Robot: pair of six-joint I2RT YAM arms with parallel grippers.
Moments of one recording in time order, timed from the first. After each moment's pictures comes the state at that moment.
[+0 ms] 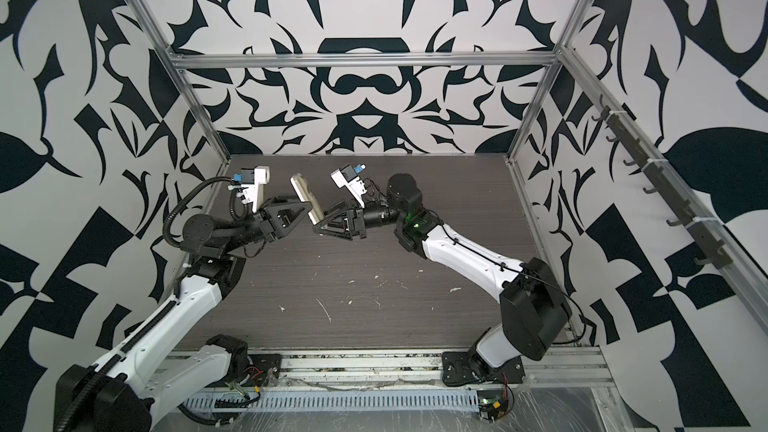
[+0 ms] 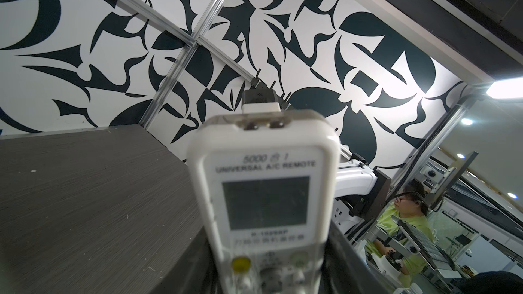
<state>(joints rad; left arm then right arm) -0.31 1.00 0.67 0.79 0.94 -1.01 0.71 1.51 1.12 0.51 -1.11 0.76</state>
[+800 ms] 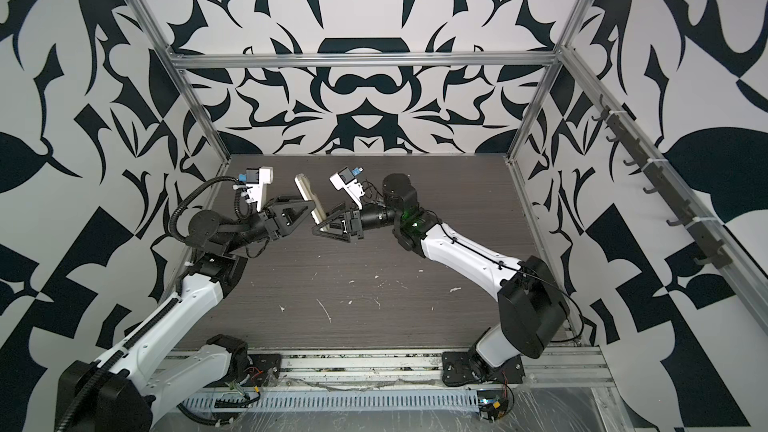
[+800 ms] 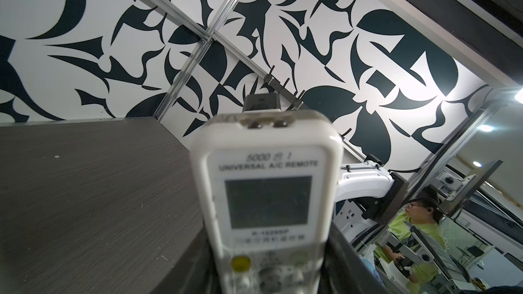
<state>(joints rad) -0.31 1.01 0.67 0.70 0.91 -0.95 0.70 1.52 1.13 0.36 -1.06 0.69</state>
